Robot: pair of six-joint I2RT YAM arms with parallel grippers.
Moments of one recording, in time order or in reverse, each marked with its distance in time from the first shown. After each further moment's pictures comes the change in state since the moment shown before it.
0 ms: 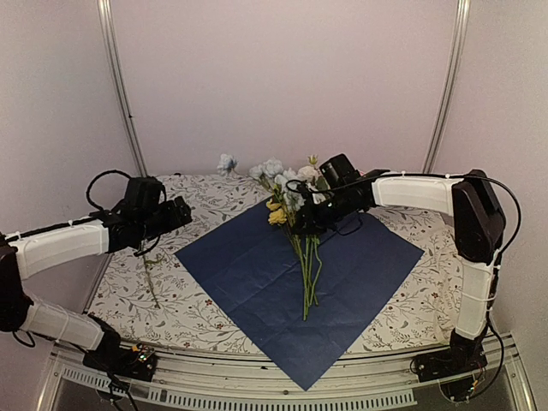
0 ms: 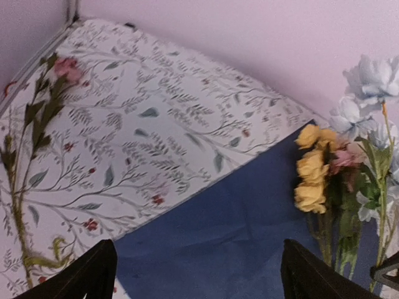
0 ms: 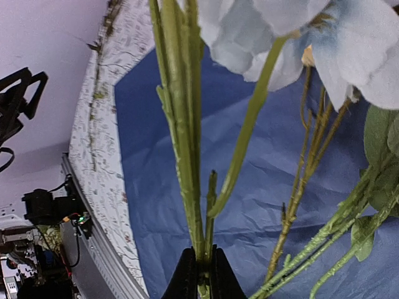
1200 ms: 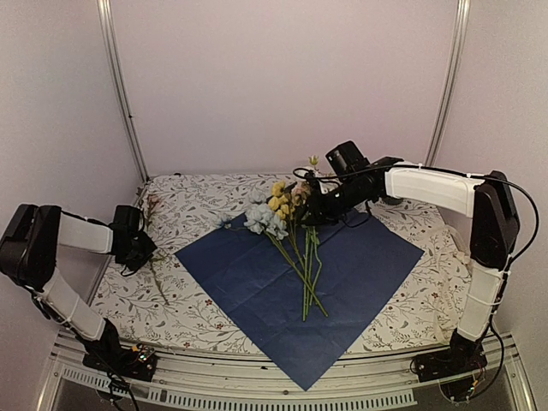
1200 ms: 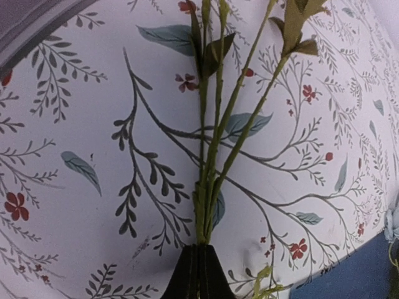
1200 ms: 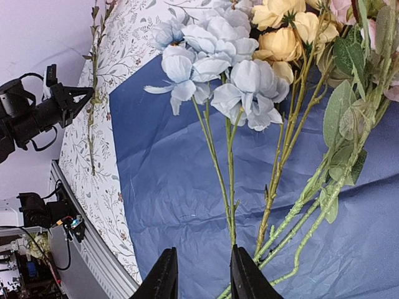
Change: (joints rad) left arm 0.420 0.296 -0.175 0.077 0.153 -0.157; right arm 0.004 -0.084 0.025 -0.137 0.123 -0.021
